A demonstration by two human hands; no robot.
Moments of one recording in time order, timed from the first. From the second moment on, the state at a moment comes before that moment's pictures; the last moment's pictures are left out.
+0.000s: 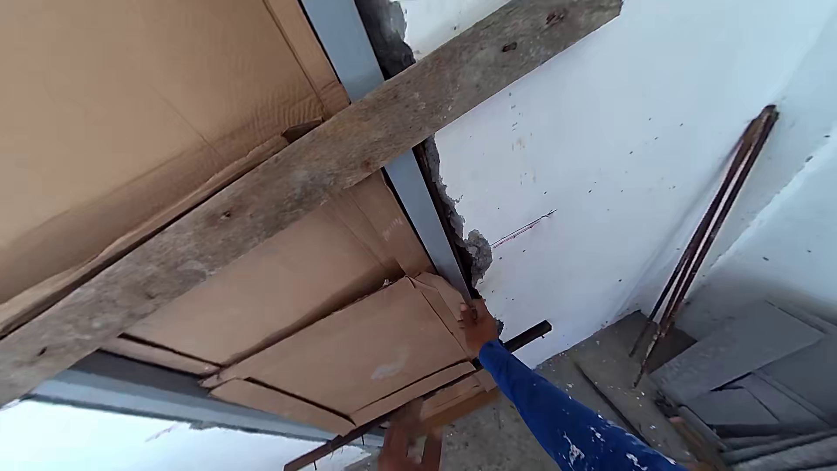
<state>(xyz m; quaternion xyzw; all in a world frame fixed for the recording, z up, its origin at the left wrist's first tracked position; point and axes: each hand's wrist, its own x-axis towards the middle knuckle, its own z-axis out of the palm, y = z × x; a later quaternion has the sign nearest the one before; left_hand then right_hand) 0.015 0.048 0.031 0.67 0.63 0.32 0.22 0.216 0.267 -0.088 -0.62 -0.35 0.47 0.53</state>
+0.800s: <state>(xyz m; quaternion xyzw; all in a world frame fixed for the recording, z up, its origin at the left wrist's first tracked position) 0.095 0.317 0.078 0.88 0.38 0.07 -0.26 0.197 0.276 -0.083 -0.70 -0.33 0.29 0.56</state>
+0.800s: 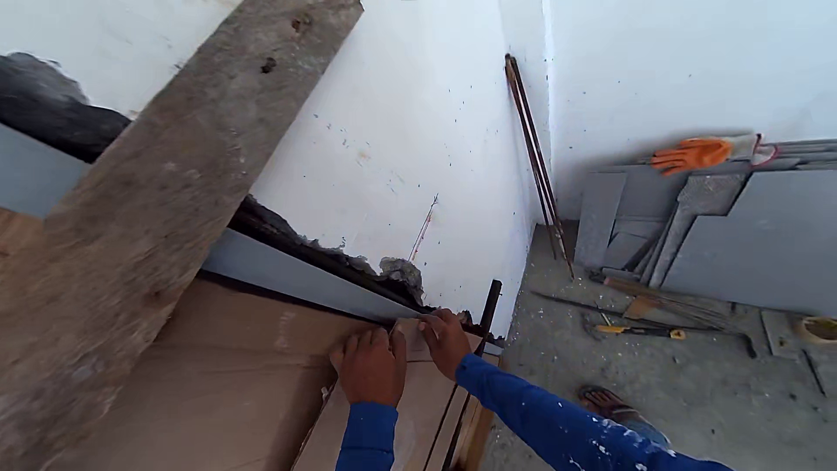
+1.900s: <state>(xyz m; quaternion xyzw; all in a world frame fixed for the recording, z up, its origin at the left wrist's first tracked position) 0.102 0.336 0.083 0.88 0.39 0.08 -0.27 0.157 0.253 -0.144 -0.68 -0.44 0.43 0.39</state>
